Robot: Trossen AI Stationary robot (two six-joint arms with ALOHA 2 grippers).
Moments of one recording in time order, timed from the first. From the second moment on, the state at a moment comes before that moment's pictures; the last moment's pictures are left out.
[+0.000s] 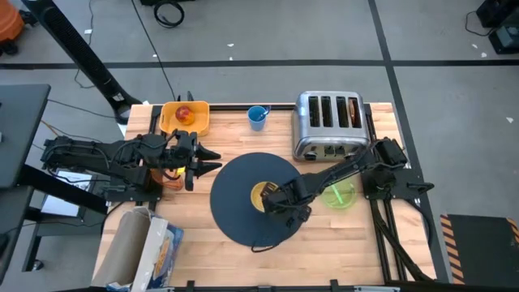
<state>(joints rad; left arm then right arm) -0.10 0.82 0.77 -0.08 -0.15 -0.36 0.28 1.91 1.40 -0.79 0.12 -0.82</state>
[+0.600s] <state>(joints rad) -0.10 0.82 0.77 -0.07 -0.15 -0.35 0.16 1.91 1.40 -0.71 0.09 -1.11</state>
